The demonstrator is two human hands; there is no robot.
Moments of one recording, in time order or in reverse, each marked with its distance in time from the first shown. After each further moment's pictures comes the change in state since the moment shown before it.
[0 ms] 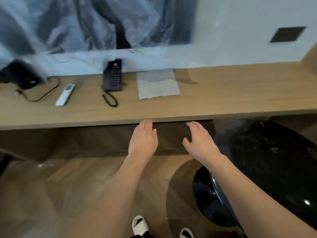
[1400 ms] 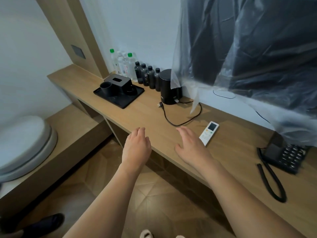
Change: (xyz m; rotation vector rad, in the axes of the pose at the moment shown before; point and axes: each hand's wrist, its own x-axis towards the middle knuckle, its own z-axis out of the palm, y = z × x) left_hand 0.111 -0.594 -0.302 0.017 0.351 -0.663; right_hand 0.259 -0.638 0.296 -0.035 -0.385 -0.731
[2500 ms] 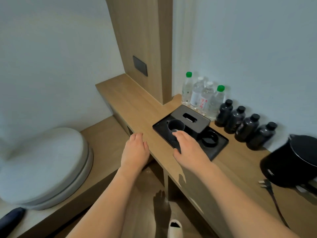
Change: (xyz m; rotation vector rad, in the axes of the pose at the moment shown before) left_hand 0.407 -0.382 -0.121 -0.098 0.094 -0.269; right_hand 0.496 -0.296 0.175 -0.101 -0.106 -0.298
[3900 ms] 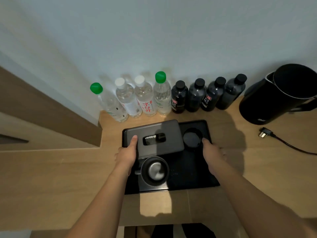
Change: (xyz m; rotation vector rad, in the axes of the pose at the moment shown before) left_hand 0.369 0.042 0.219 -0.183 -0.772 -0.313; right_hand 0.132 0.197 0.100 1.040 0.622 1.826
